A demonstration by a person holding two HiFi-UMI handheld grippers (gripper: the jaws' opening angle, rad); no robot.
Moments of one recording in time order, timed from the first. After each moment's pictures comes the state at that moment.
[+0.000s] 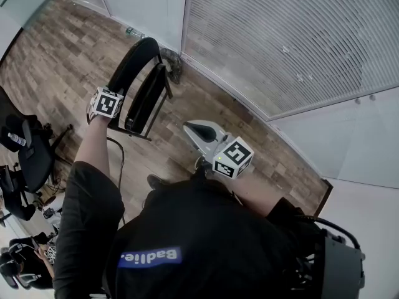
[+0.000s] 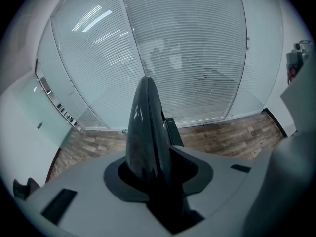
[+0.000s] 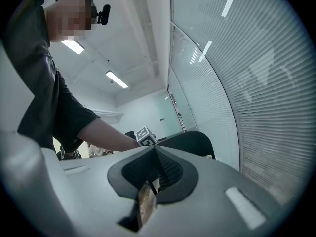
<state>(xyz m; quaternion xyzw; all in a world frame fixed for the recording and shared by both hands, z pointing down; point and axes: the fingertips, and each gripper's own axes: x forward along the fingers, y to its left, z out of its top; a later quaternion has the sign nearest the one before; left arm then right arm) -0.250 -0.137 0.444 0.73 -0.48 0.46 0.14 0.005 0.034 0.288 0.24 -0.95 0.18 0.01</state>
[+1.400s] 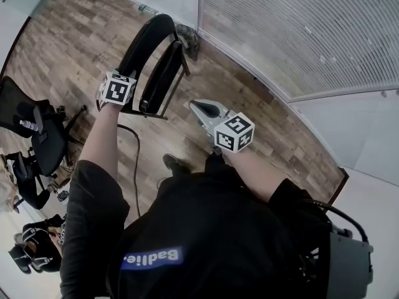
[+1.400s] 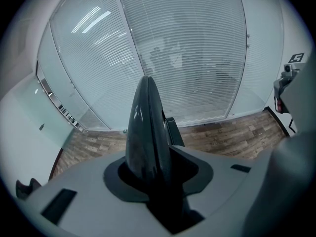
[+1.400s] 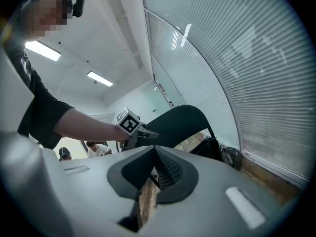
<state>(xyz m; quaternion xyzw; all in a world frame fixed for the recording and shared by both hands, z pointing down) -0.244 -0.136 0.443 0.73 -0.49 0.46 0.13 -0.025 0.001 0.387 0.26 -0.92 0.29 0.04</state>
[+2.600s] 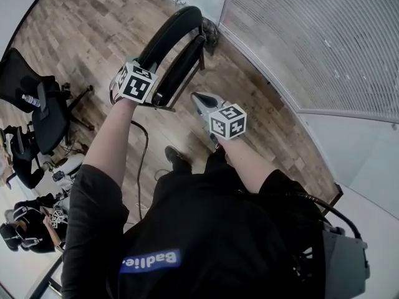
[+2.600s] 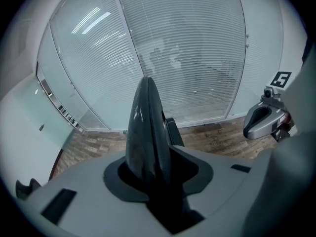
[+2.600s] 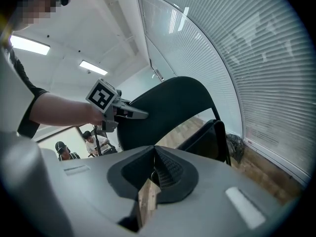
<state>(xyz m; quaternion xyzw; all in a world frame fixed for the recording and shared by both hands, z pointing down) -0.242 -0.139 0.446 0.73 -0.48 0.46 0.13 -0.093 -0.040 0.480 0.24 -0.91 0.33 0.10</state>
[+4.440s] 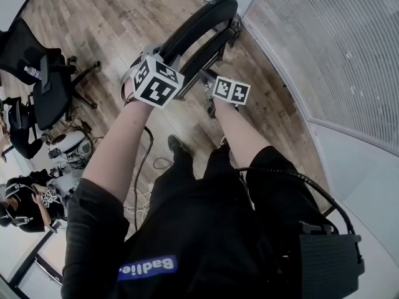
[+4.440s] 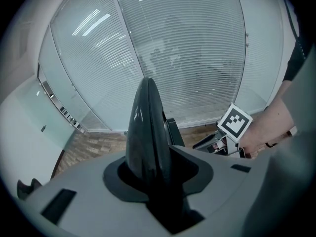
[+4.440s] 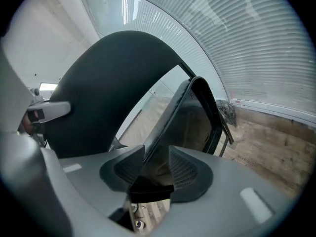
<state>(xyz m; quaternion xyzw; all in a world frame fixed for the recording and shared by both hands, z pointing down) -0.238 -0.135 0.450 0.73 -0.49 0.46 0.12 -0.150 -0.128 0.625 0.31 -0.80 0.51 0.11</state>
